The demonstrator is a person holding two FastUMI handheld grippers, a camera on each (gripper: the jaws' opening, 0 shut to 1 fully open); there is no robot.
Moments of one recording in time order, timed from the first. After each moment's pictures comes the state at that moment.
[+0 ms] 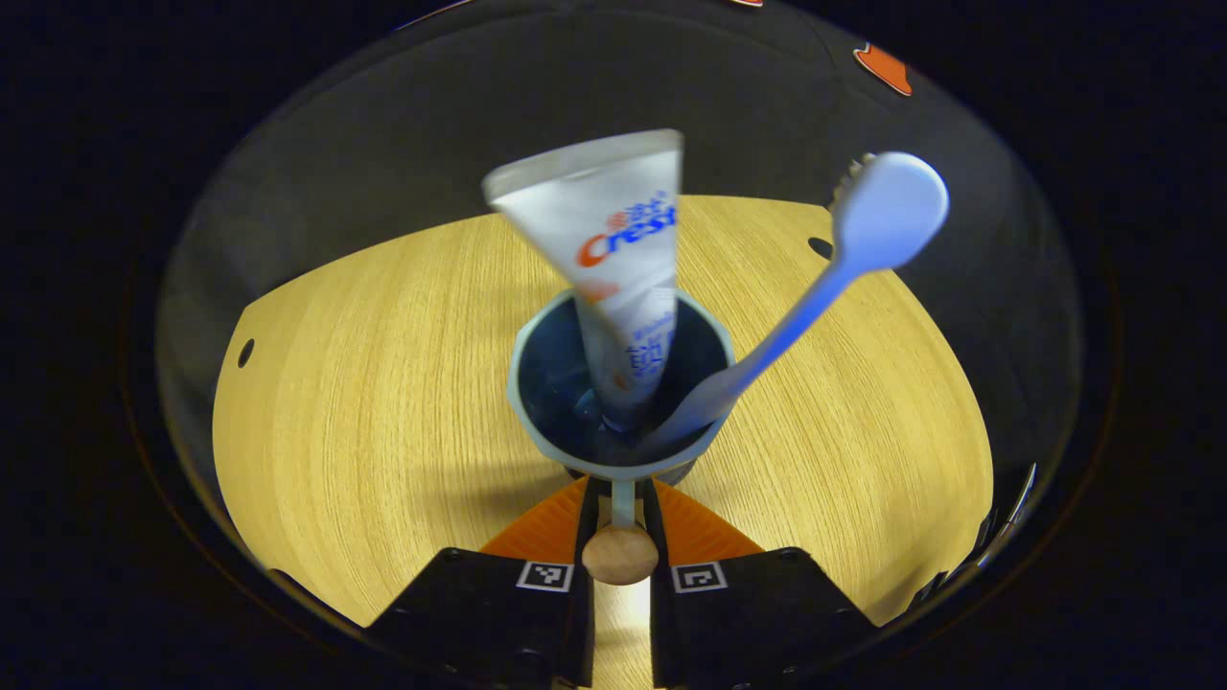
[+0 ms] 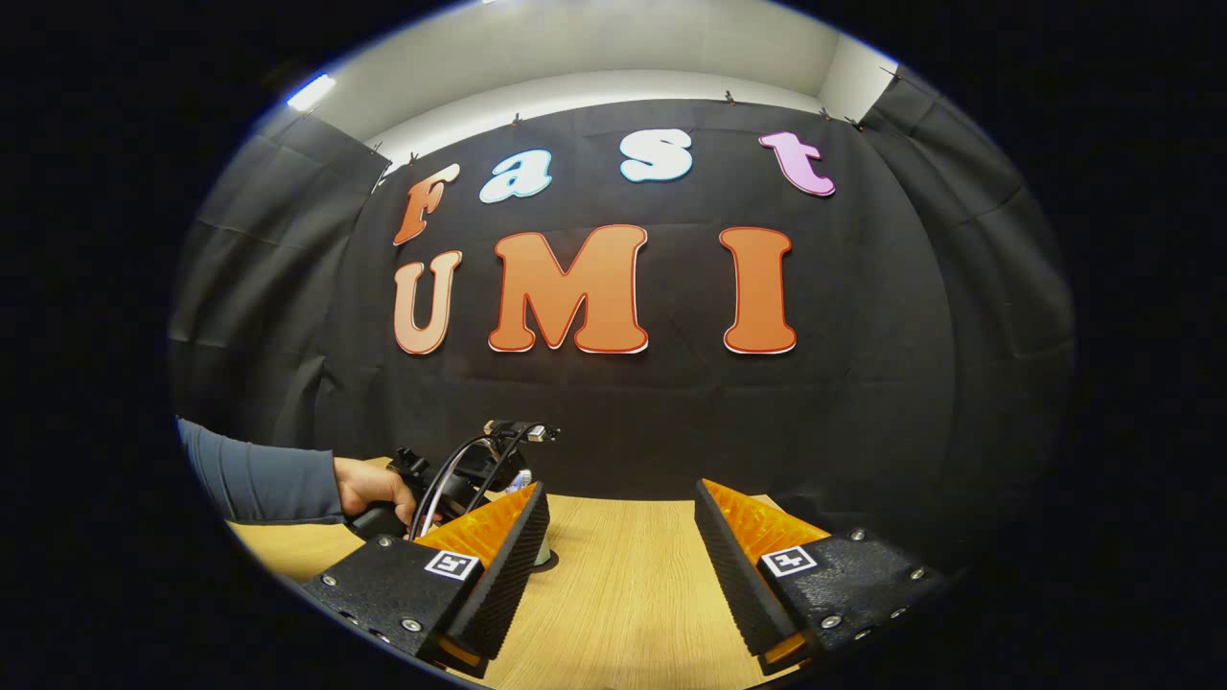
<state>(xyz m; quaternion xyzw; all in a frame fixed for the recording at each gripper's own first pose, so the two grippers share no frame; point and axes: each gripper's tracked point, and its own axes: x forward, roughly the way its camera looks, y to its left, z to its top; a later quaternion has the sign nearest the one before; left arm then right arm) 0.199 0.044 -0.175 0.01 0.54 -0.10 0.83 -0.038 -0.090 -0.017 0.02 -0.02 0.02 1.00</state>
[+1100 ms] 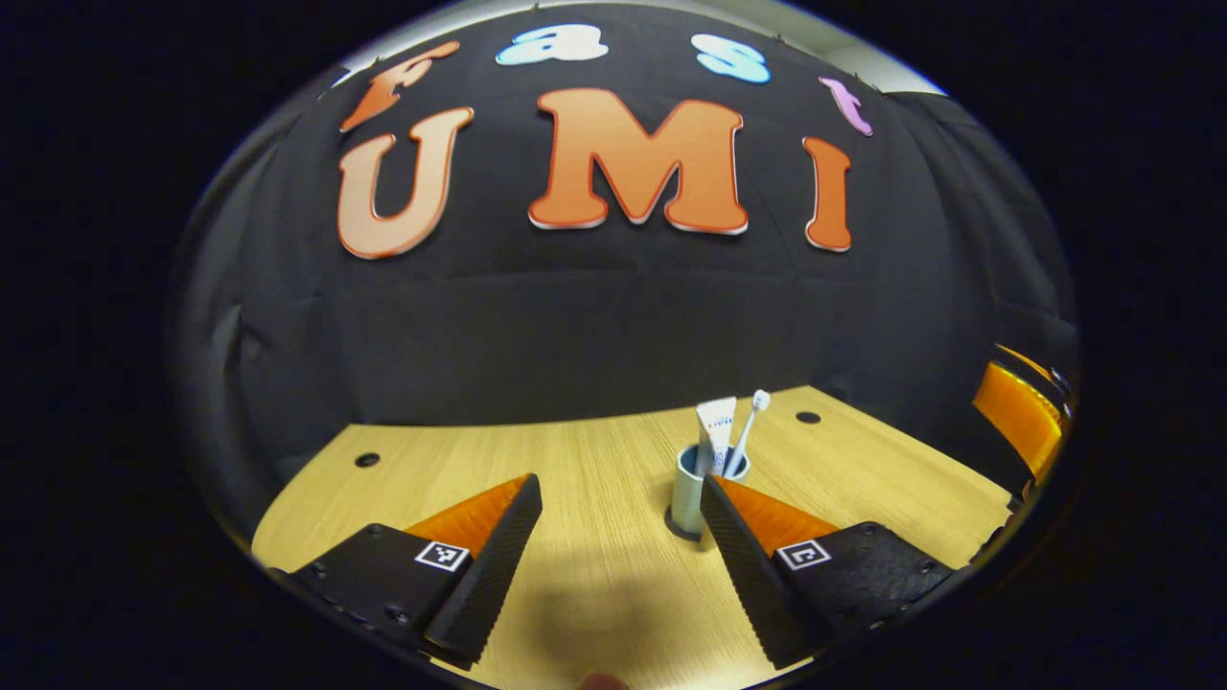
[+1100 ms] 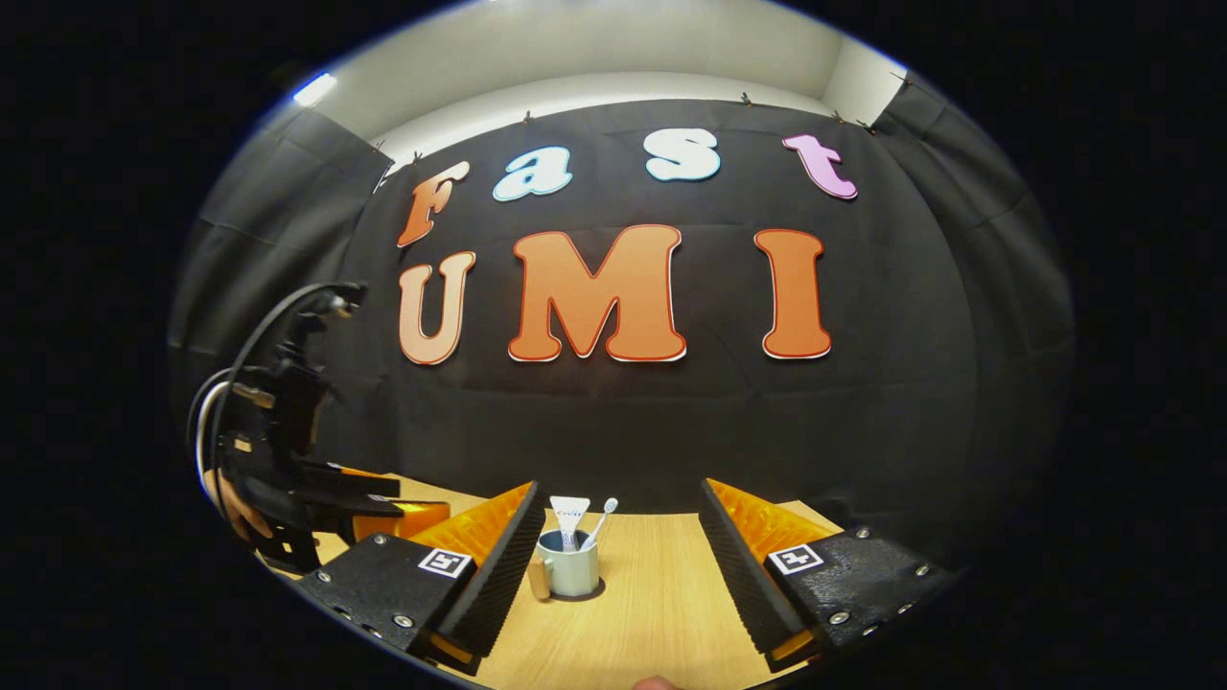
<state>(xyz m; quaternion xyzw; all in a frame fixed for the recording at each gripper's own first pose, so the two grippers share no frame) 0.146 0.181 0.042 0.02 0.16 -0.06 0.99 0.008 -0.009 -0.001 0.04 -0.04 0.01 1.00</state>
